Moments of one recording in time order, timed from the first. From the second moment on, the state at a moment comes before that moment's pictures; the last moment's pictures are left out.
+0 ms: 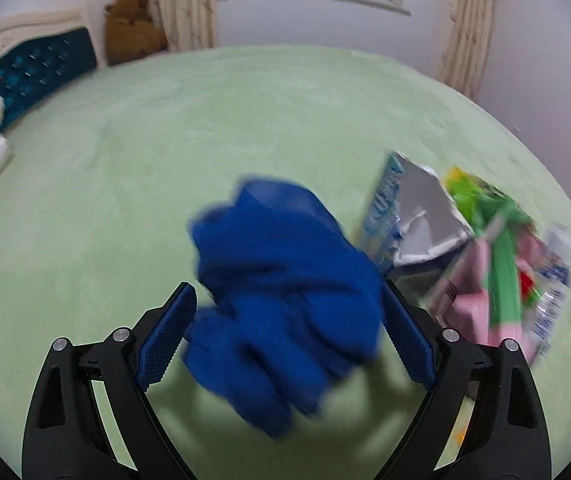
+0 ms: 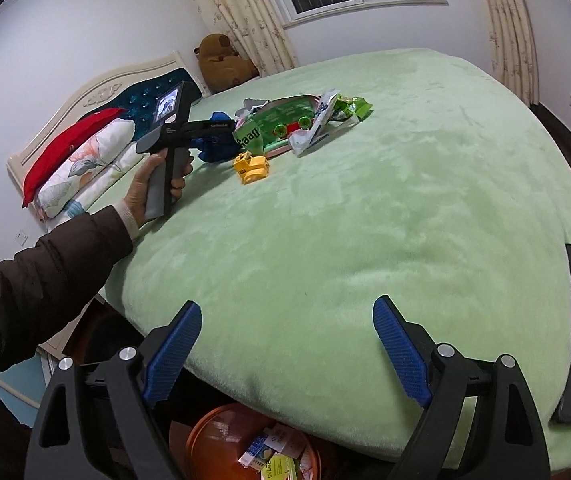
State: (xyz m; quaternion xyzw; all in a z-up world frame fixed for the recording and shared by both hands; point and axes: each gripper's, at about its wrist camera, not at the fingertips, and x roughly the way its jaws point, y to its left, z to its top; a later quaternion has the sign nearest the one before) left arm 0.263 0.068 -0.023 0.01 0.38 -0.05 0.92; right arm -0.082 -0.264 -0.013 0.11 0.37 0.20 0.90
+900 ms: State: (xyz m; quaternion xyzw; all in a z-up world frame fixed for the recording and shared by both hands) left arm 0.078 0.060 -0.028 -0.04 0.33 -0.06 0.94; right arm 0.141 -0.239 0.025 0.14 0.36 0.16 0.91
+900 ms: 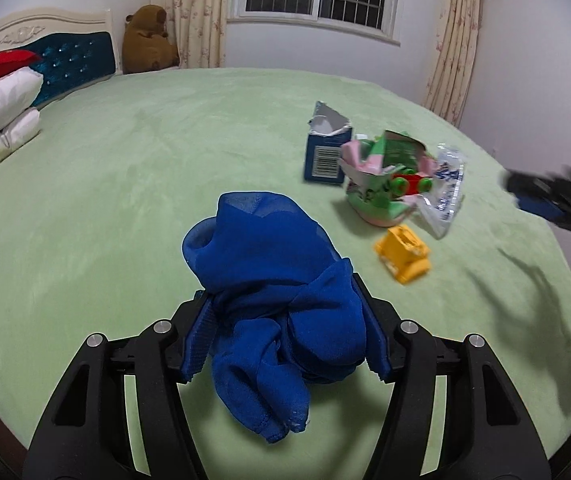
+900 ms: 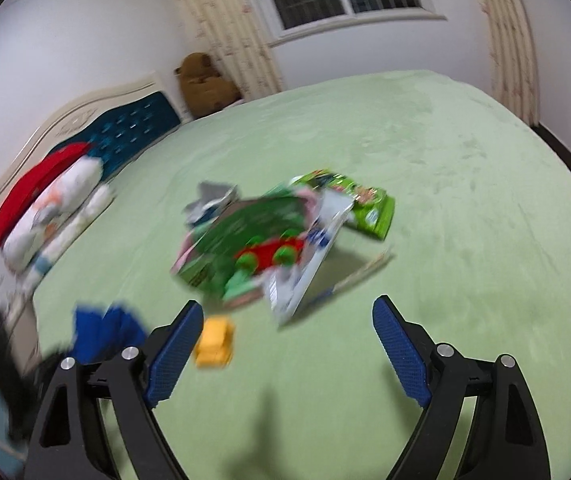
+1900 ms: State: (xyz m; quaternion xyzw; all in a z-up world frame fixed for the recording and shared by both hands) left arm 0.079 0.071 -0.040 -0.08 0.31 -0.10 0.94; right arm 0.161 -0.258 -0.015 0.31 0.41 0.16 0.84
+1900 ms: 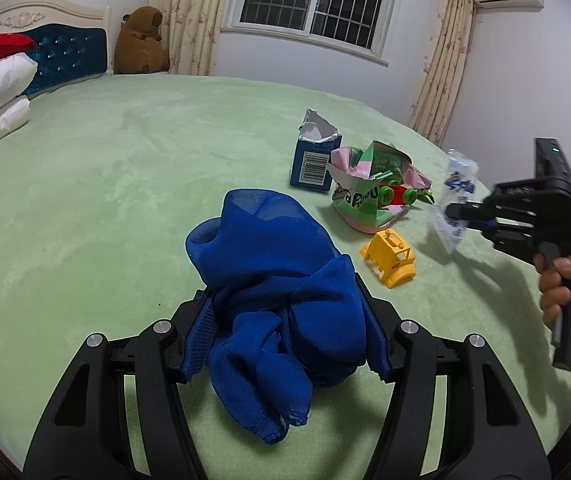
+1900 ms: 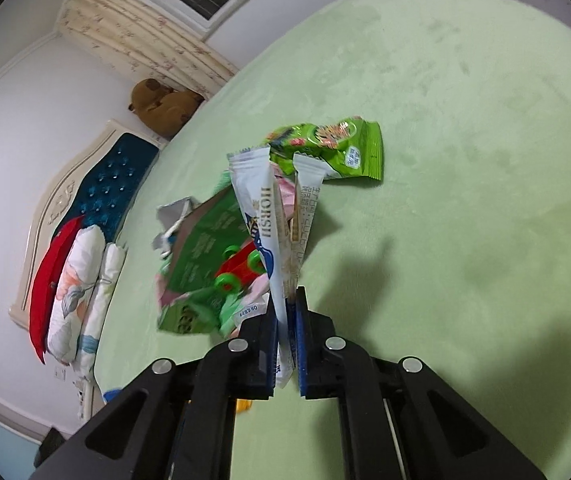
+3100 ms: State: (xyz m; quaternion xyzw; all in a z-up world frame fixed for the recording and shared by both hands) left arm -0.101 0.020 -0.017 0.01 0.36 -0.21 0.91; right arm -0.147 -0.218 0.012 0.07 0.41 0.26 0.87
